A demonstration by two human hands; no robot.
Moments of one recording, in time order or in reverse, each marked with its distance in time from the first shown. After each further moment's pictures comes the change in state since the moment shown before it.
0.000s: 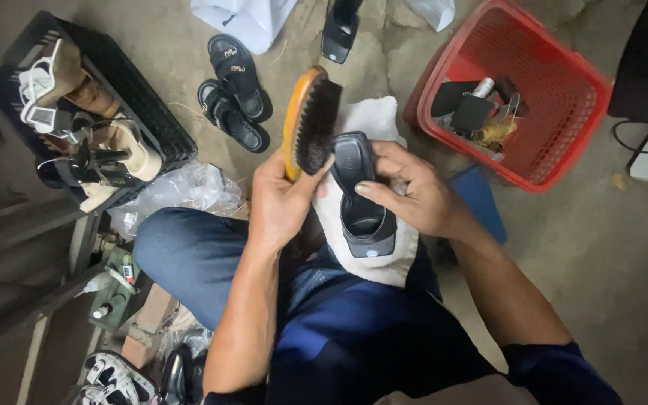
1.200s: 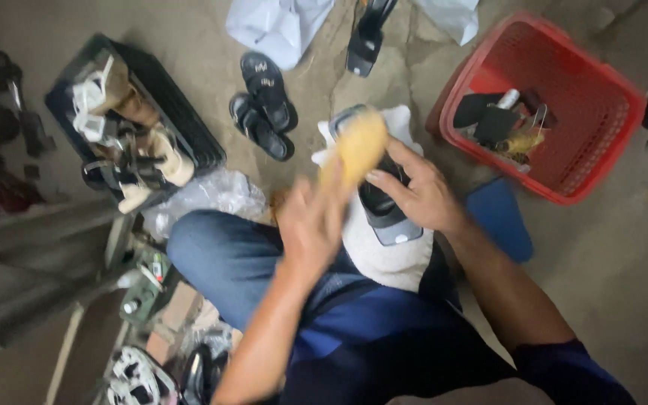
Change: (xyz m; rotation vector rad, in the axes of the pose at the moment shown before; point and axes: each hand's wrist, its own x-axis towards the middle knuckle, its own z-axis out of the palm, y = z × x) left_hand -0.028 -0.021 -0.001 0.635 0.276 0.652; right_hand 0.018 0.034 0.010 -0.267 0.117 -0.152
